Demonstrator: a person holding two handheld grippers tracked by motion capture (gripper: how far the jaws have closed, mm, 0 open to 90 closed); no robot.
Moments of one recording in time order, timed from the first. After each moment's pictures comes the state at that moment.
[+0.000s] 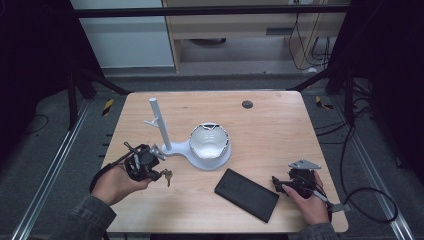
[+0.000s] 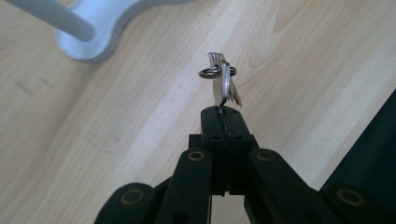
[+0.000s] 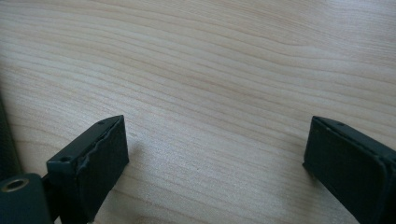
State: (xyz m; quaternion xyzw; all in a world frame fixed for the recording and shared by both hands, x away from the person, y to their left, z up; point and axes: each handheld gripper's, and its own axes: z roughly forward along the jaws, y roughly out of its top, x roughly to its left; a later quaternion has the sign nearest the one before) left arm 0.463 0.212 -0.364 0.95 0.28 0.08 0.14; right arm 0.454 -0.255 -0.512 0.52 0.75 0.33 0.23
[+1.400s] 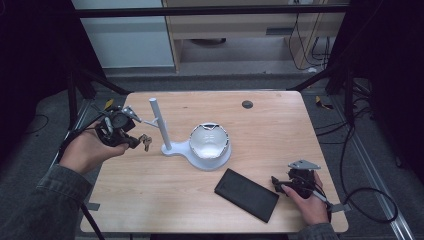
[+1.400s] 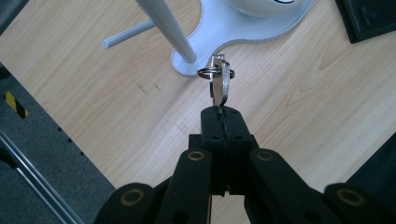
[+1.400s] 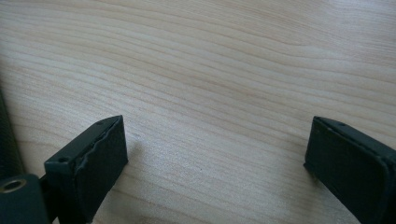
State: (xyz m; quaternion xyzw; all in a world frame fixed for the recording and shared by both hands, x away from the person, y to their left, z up) left arm 0.492 0.247 -0.270 0.93 0.32 0.14 0.14; right arm 0.455 -0.253 -0.513 0.52 0.75 0.33 0.23
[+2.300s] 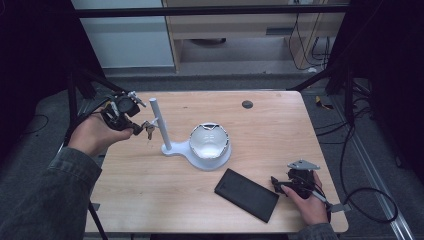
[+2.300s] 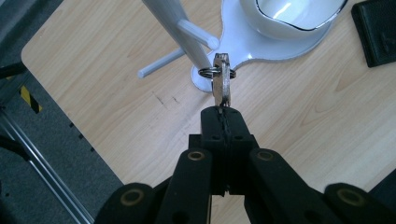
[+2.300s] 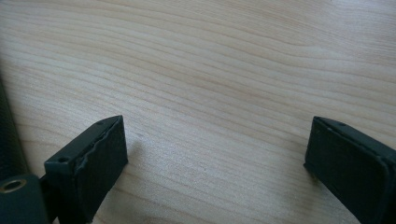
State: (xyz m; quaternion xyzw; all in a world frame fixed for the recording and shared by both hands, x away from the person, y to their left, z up) left arm 0.522 0.235 -0.253 0.92 0.34 0.15 0.14; right arm 0.454 -0.252 -0.513 0.52 0.75 0.33 0.23
